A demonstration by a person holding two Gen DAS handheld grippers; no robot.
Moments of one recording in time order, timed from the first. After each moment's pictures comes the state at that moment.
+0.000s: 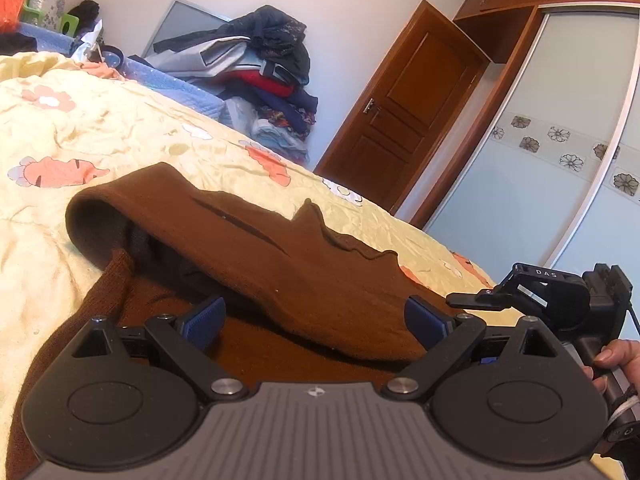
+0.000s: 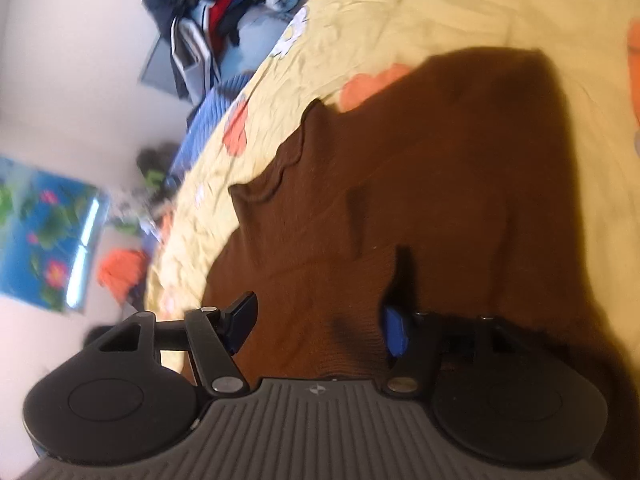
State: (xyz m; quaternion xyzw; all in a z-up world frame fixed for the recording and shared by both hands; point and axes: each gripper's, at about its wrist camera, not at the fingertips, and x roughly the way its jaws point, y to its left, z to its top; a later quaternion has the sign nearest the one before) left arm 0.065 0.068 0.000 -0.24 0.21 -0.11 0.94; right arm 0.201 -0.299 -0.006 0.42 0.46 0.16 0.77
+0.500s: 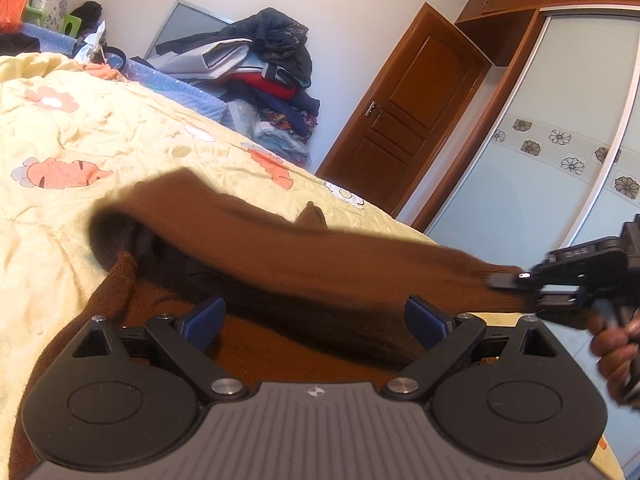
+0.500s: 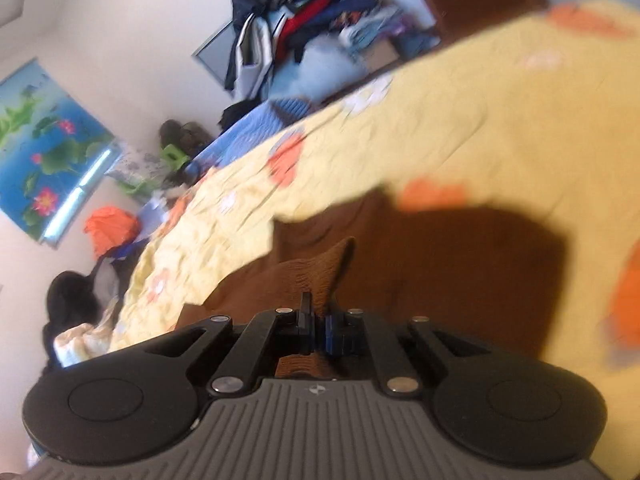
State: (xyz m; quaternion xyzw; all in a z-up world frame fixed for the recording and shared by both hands) left arm 0.064 0.067 0.000 -0.24 0.21 -0.11 0.94; right arm 0.203 -0.313 0.078 0.26 0.39 0.20 0.86
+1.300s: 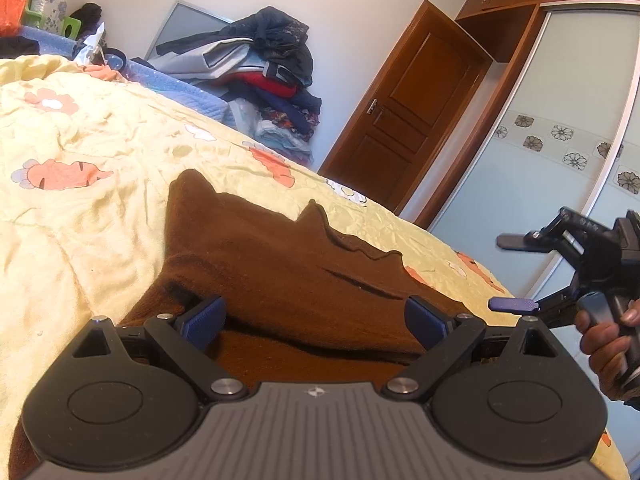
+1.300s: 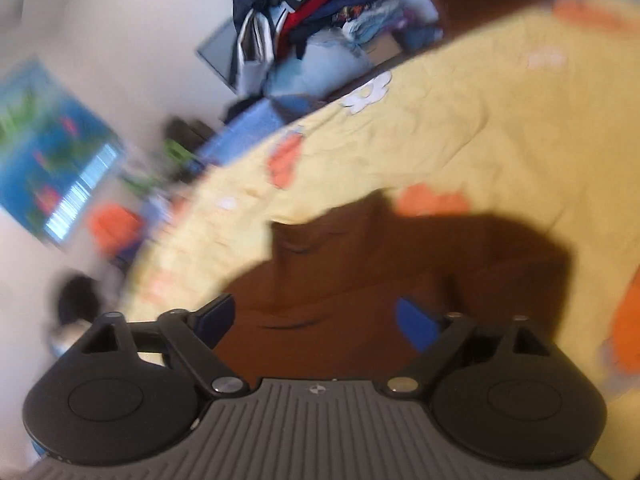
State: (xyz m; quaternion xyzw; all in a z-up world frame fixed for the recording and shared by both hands) left arm 0.065 0.066 0.001 -0.24 0.21 -0.10 0.94; right arm 0.215 -0.303 0.065 0.30 0.40 0.22 0.84
